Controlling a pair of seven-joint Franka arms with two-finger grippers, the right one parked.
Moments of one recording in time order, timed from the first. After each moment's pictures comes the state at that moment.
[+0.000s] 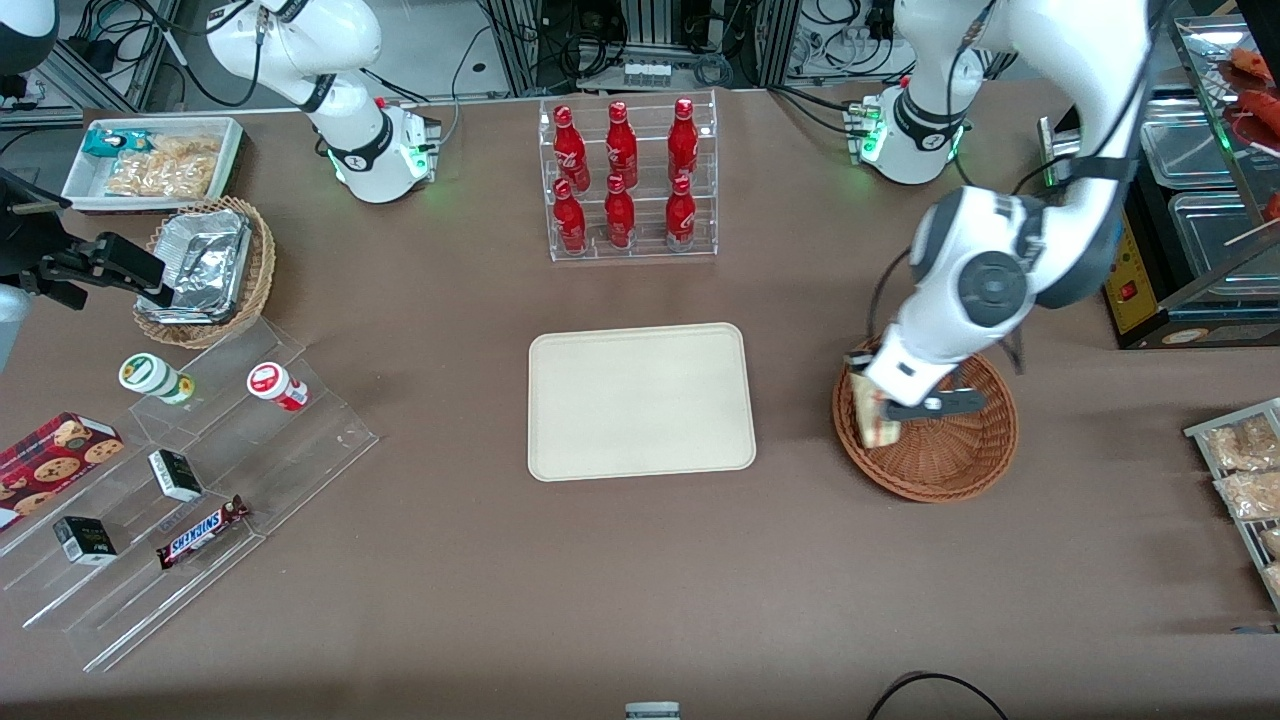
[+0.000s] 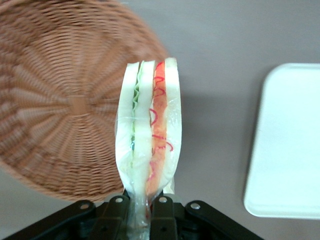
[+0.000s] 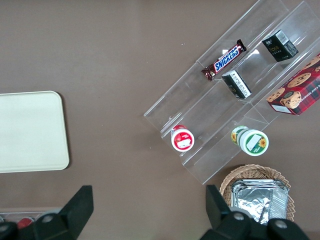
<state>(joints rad) -0.25 0.24 -0.14 -1.98 0.00 2.09 -0.41</state>
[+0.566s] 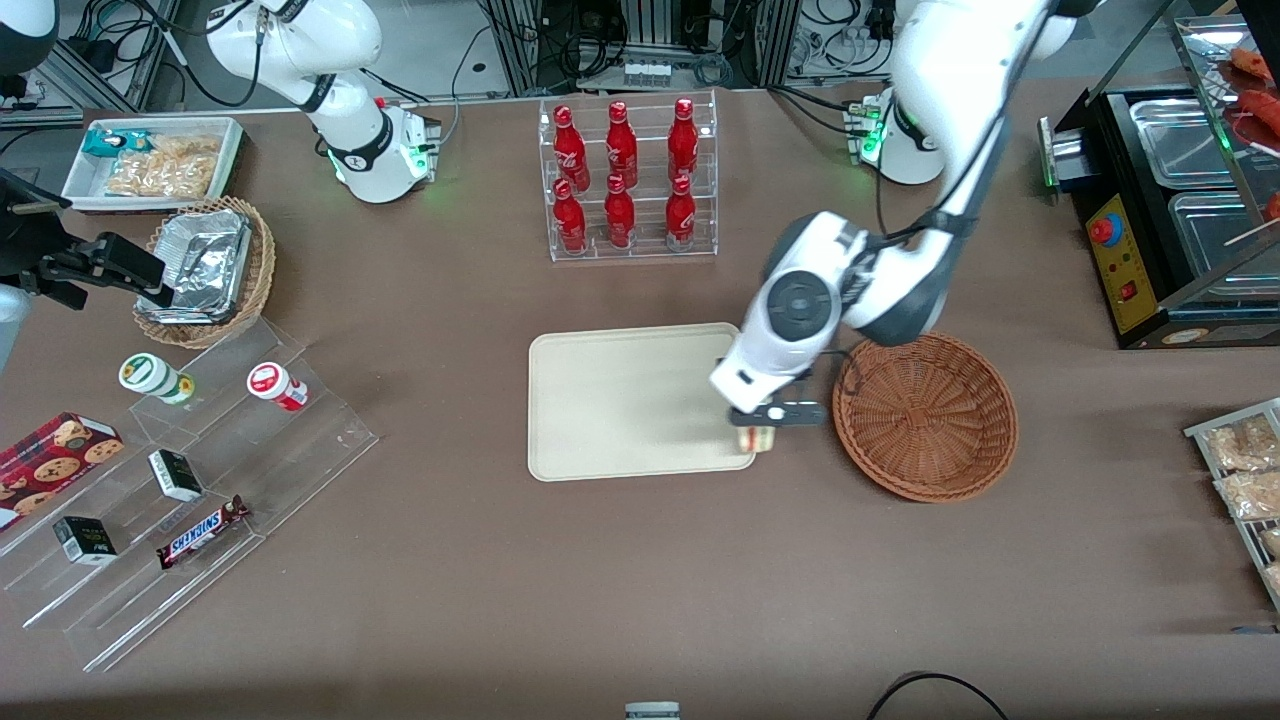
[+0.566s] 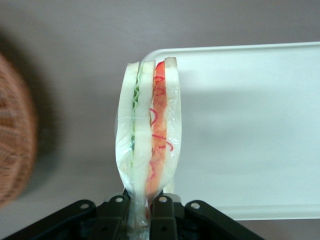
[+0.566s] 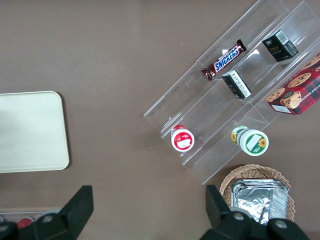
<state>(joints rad) -0.51 0.51 -0.14 -1.68 0.00 2.07 -0.64</state>
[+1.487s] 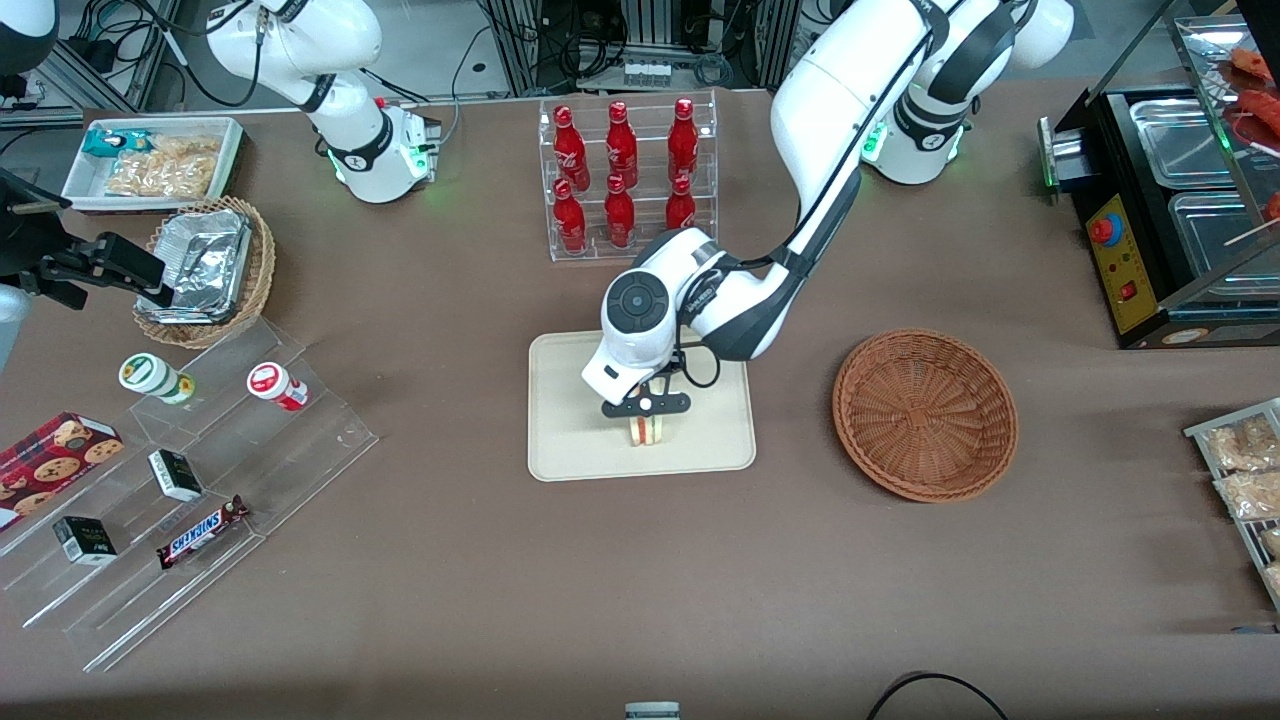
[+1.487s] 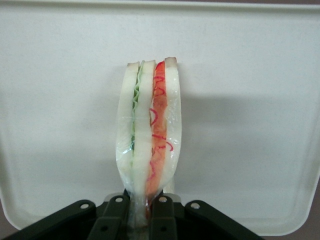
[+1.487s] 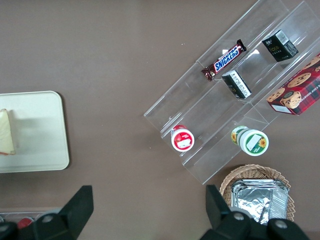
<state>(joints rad) -0.69 0.79 -0.16 -1.35 0.00 2.07 -0.87</state>
